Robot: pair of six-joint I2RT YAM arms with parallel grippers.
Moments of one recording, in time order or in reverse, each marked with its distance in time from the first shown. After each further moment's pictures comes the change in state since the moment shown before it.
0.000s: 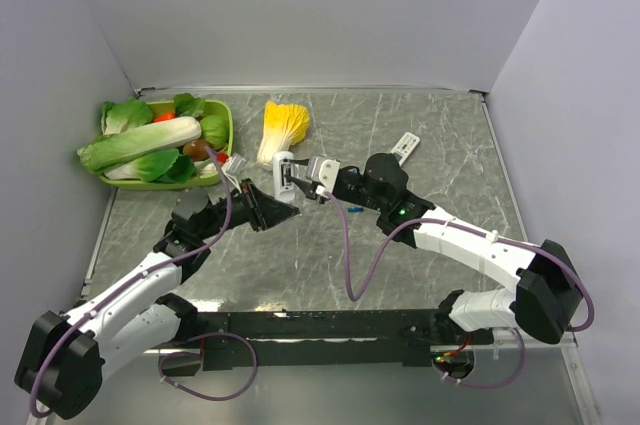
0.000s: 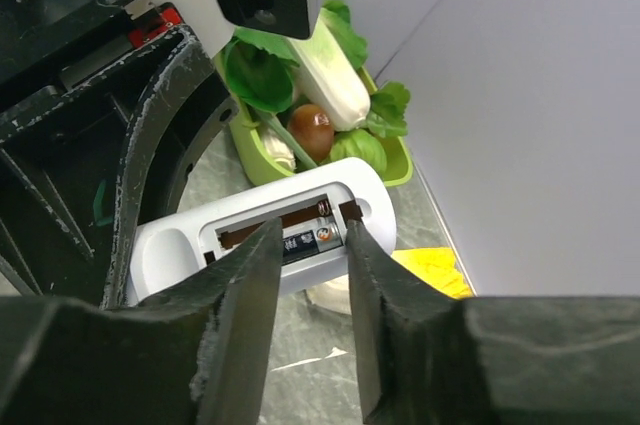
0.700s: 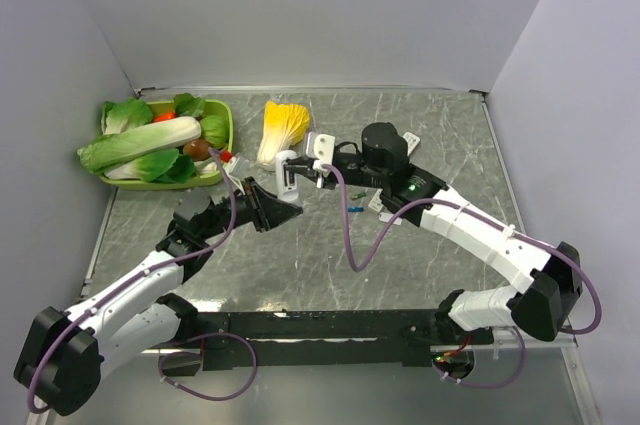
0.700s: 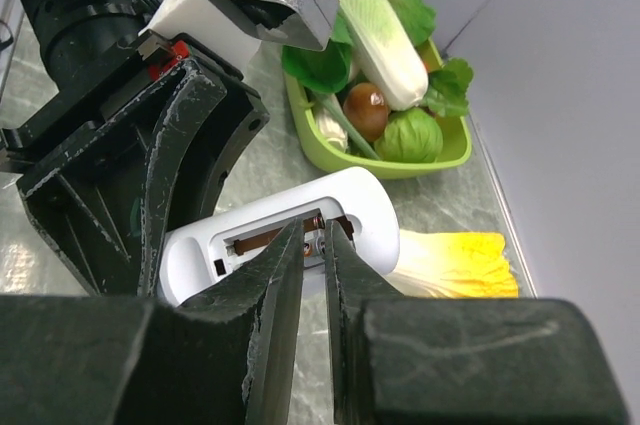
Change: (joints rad) left arm -0.032 0.017 0.011 0.046 -0.014 0.080; right arm -0.028 0.020 0.297 -0.465 -0.135 0.024
